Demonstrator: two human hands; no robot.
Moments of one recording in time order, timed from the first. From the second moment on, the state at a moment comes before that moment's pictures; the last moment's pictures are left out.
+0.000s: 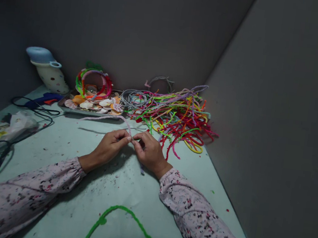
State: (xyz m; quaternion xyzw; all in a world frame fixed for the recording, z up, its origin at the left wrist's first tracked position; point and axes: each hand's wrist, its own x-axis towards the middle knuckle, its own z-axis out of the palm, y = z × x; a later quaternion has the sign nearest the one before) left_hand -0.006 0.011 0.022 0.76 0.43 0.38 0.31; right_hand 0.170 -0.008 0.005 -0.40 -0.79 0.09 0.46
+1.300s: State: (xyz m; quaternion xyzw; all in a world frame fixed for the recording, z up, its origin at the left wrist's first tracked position) left_hand -0.004 0.007 0.026 0.80 0.44 0.36 0.16; right_hand 0.170 -0.006 0.001 -0.42 -0.77 0.10 0.47
